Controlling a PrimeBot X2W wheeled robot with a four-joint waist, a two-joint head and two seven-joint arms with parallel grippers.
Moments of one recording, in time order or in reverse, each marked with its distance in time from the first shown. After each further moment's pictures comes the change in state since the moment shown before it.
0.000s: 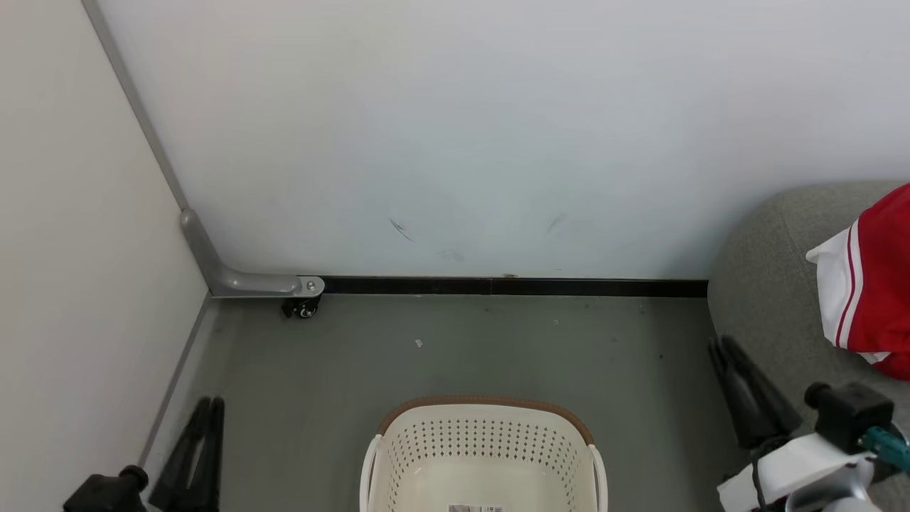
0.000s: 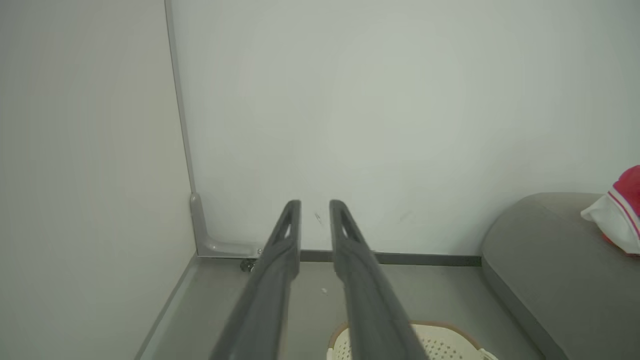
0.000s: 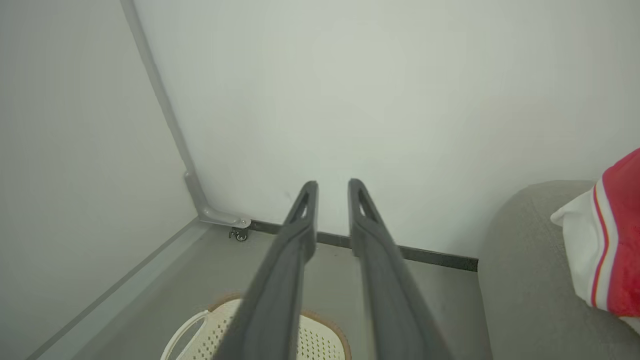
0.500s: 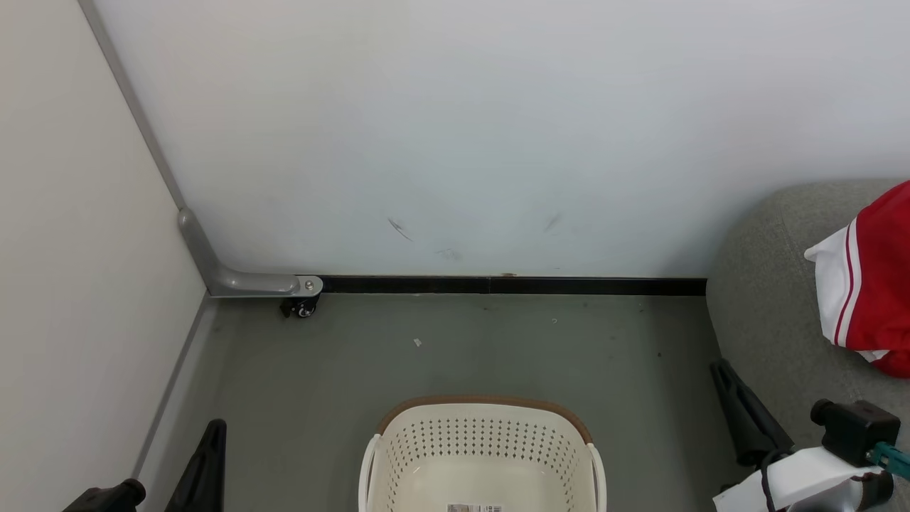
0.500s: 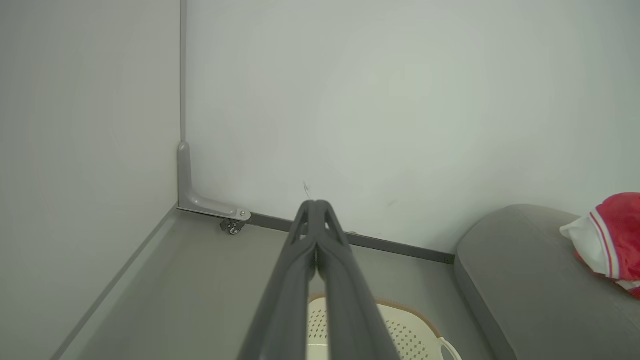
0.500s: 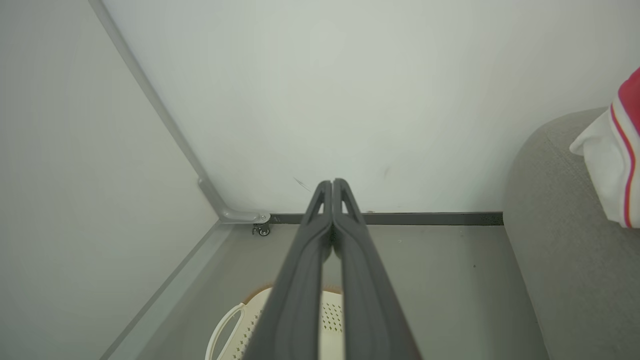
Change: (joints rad) left arm 0.027 -0.051 -0.010 0.052 -0.125 -0.010 0.028; right arm 0.046 0.038 0.007 0.041 0.129 0.000 0.012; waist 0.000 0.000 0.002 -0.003
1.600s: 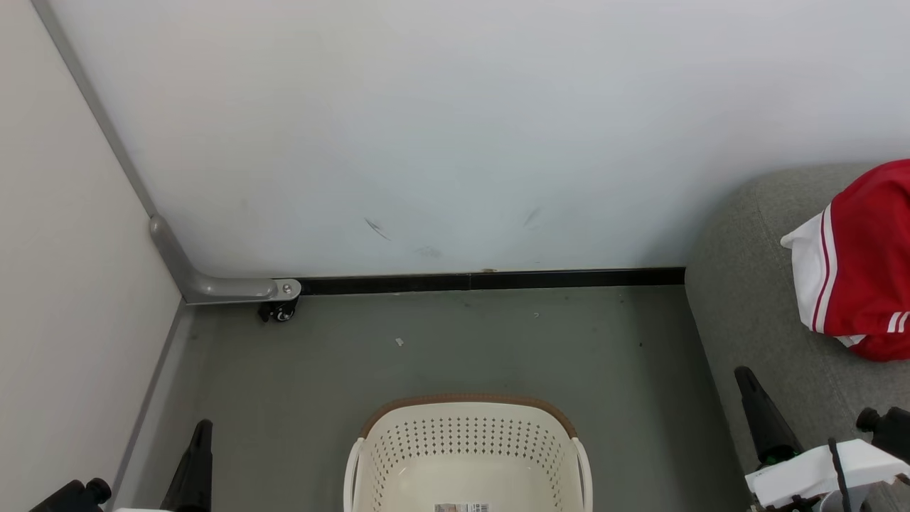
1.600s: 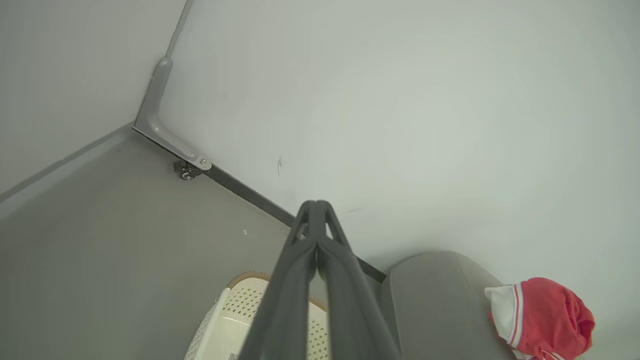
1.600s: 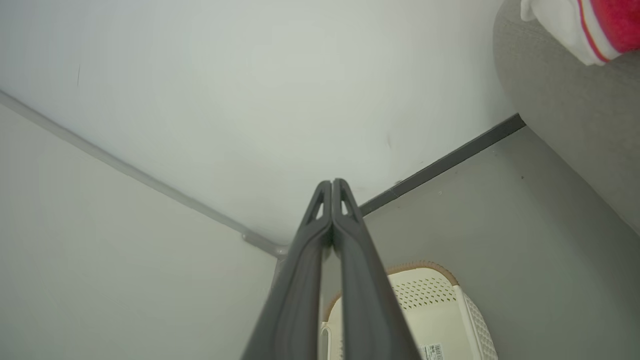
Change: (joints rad) left arm -0.036 -0.050 0.075 0.058 -0.391 -0.043 0.118; right arm -0.004 0.025 -0.067 0.038 0.517 0.000 0.124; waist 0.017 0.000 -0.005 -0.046
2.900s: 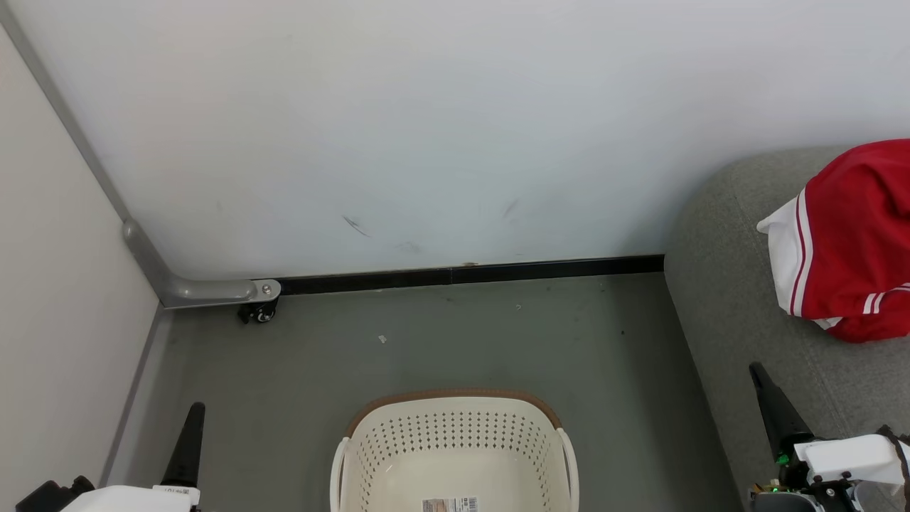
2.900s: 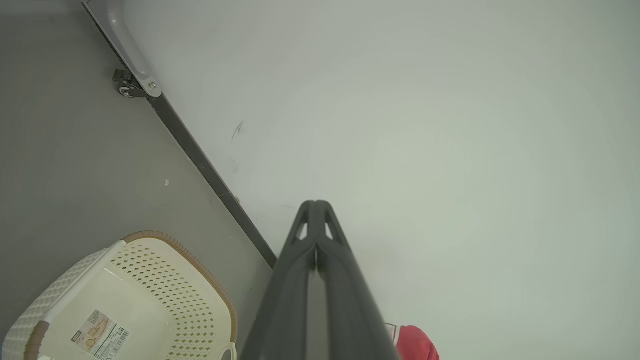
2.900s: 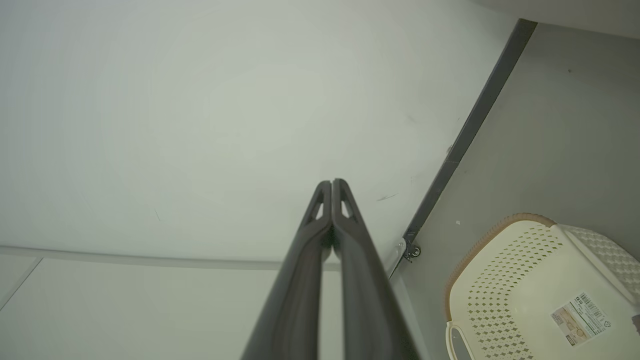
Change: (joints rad) left arm -0.084 -0.048 0.077 0.097 -0.438 -0.055 0.125; right arm -0.047 0.025 -0.067 0.077 0.549 0.000 0.122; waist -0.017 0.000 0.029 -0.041
